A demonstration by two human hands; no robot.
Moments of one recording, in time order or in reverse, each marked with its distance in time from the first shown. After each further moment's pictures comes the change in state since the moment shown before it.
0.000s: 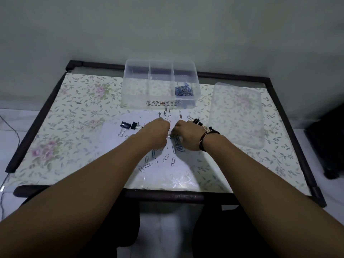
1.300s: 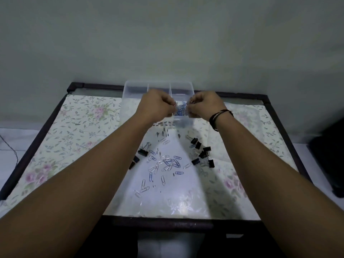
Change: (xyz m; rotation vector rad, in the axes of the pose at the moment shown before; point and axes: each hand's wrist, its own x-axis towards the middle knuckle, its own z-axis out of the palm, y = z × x) left_hand 0.041 0.005 -0.106 -0.921 0.402 -0.107; right_hand 0.015 0.049 -0.105 0.995 0.595 0.348
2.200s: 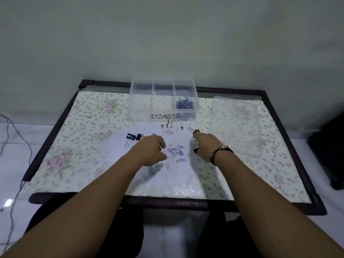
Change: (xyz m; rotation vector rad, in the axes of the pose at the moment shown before) left_hand -0.118 -0.062 -0.001 0.581 -0.354 -0.089; right_hand -0.100 0.072 0.025 -0.829 -0.306 -0.053
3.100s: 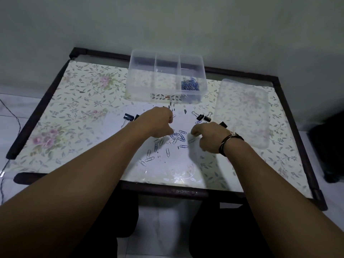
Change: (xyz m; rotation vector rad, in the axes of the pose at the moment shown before) left_hand 0.044 0.009 -0.008 0.152 -0.022 0.091; right_hand -0.005 -0.009 -0.011 -0.060 -0.159 -0.091
